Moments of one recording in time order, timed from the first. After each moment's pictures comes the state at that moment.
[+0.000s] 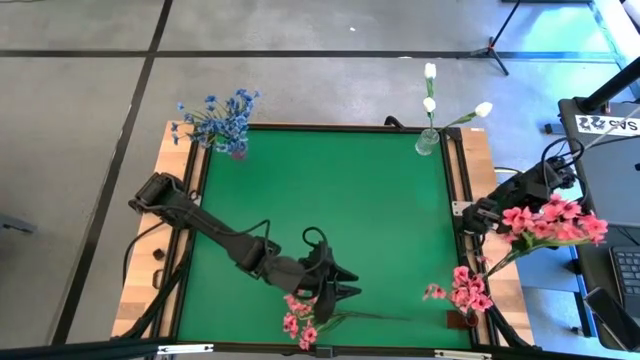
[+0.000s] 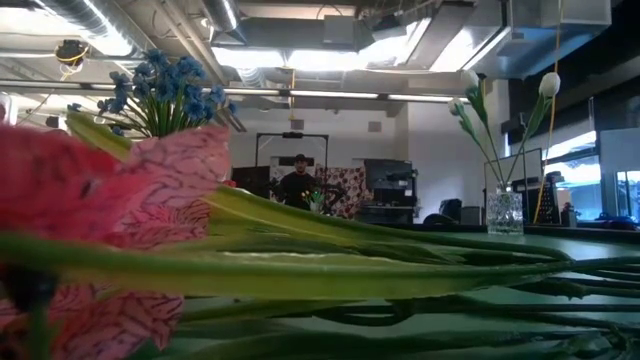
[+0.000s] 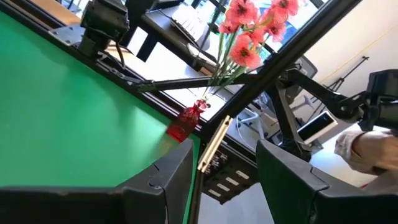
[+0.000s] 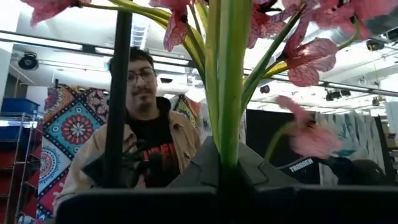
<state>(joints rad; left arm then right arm) -0.49 1.83 1.43 0.17 -0.43 -0.78 0.50 0.28 0.47 0.54 -0.62 0.45</state>
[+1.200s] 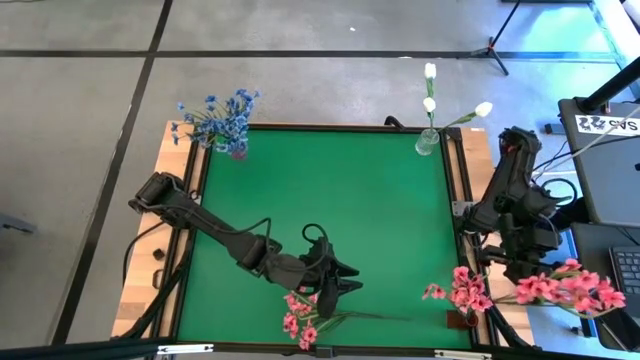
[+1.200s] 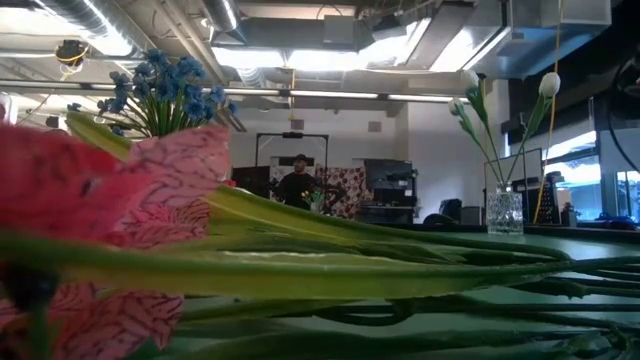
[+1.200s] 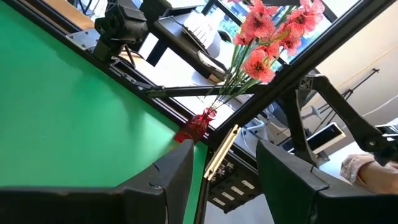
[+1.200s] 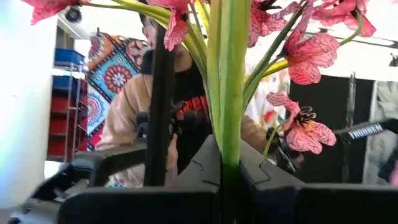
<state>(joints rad) -0.48 1.83 1.43 0.17 -0.46 -0.81 1.16 0.49 0.45 0.45 -0.26 0.01</state>
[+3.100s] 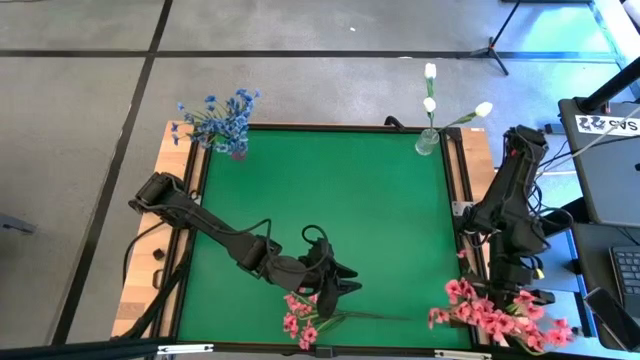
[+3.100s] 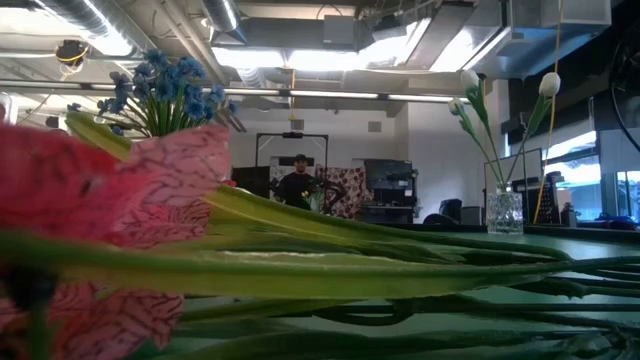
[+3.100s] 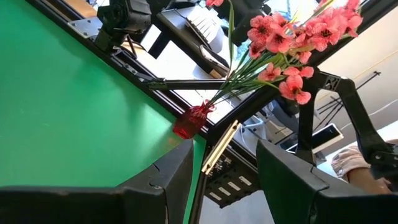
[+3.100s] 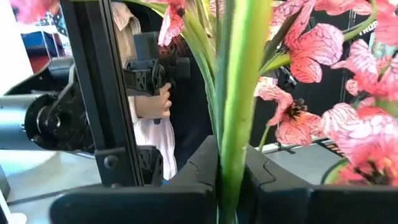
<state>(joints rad) -0.48 1.83 1.43 0.14 -0.46 -0.87 1.18 0.69 0.45 0.36 -0.19 0.09</state>
